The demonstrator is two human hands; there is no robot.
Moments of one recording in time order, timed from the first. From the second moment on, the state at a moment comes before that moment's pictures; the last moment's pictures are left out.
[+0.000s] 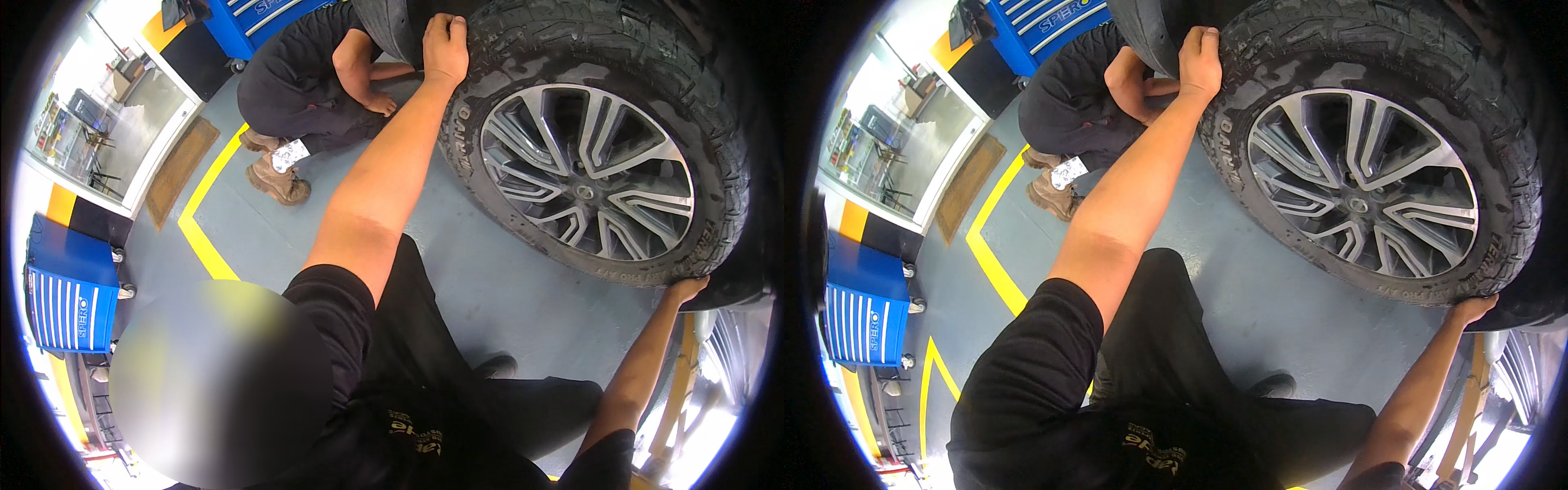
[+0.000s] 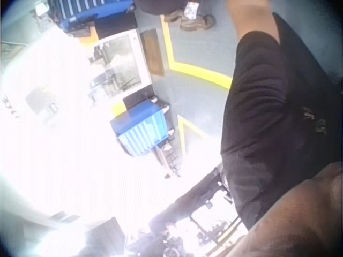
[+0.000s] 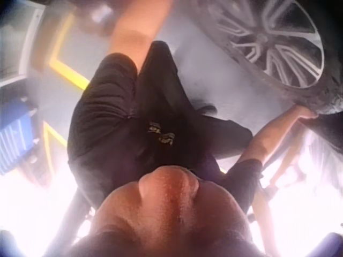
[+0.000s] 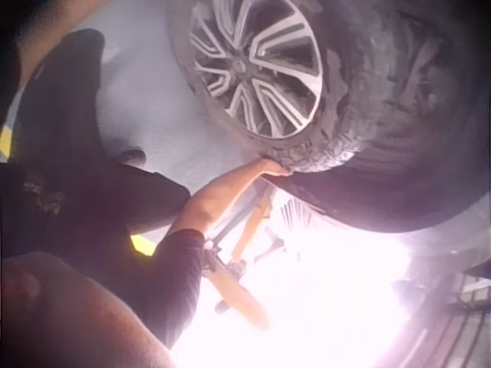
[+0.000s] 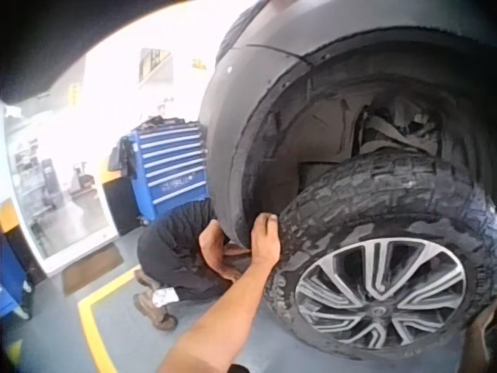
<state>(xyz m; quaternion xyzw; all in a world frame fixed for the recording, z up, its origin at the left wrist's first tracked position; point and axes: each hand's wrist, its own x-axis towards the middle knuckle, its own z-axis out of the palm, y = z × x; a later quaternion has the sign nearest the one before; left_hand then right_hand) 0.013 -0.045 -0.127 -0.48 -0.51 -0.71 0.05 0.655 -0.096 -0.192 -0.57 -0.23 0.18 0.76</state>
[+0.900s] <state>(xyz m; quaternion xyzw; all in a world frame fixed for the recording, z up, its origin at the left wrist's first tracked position) 0.014 -0.050 -0.121 -0.50 -0.53 -0.68 0.03 0.668 -0.094 -0.202 -0.55 -0.26 0.18 0.77</state>
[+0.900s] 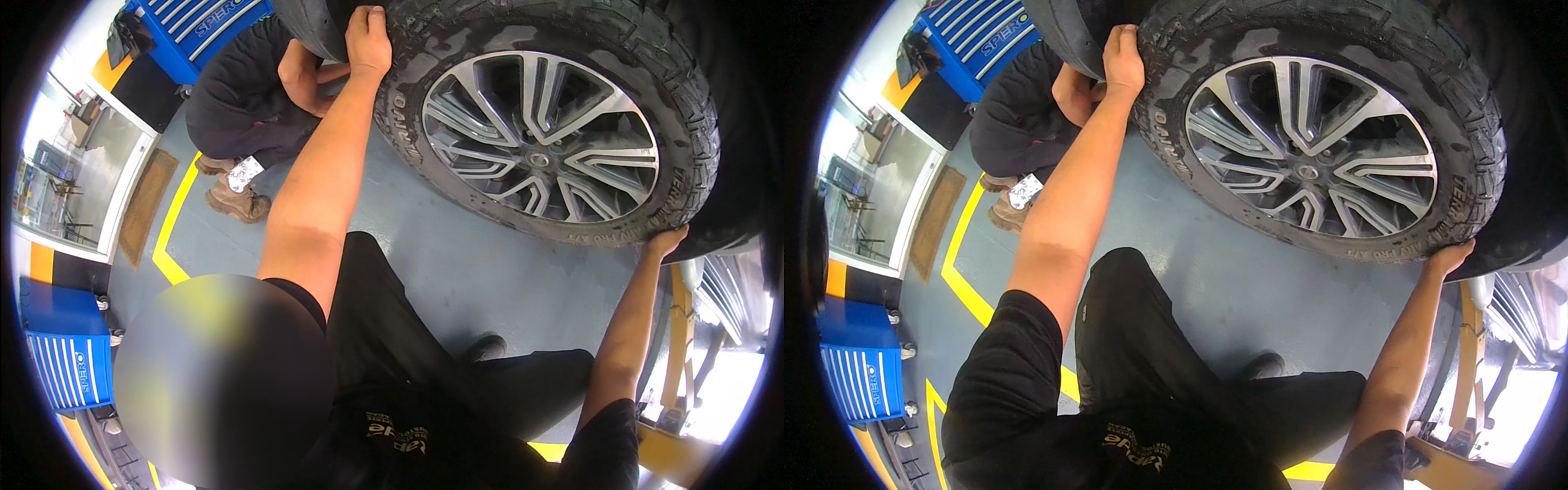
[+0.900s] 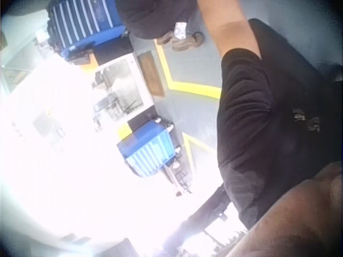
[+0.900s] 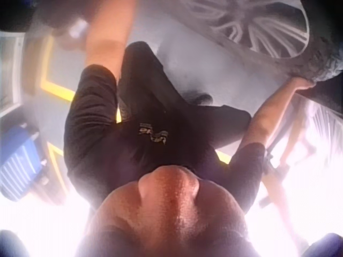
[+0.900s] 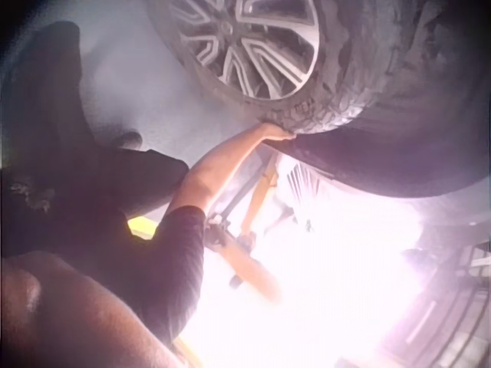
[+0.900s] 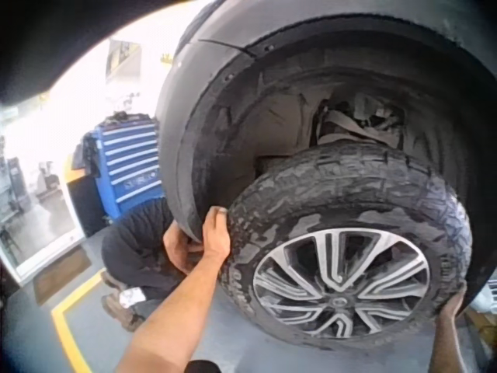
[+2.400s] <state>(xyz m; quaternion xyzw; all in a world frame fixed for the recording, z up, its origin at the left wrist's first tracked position) 0.159 -0.236 -0.414 -0.59 -0.58 -0.20 -0.53 0.685 -0.143 -0.164 -0.68 -0.40 -0.20 0.58</state>
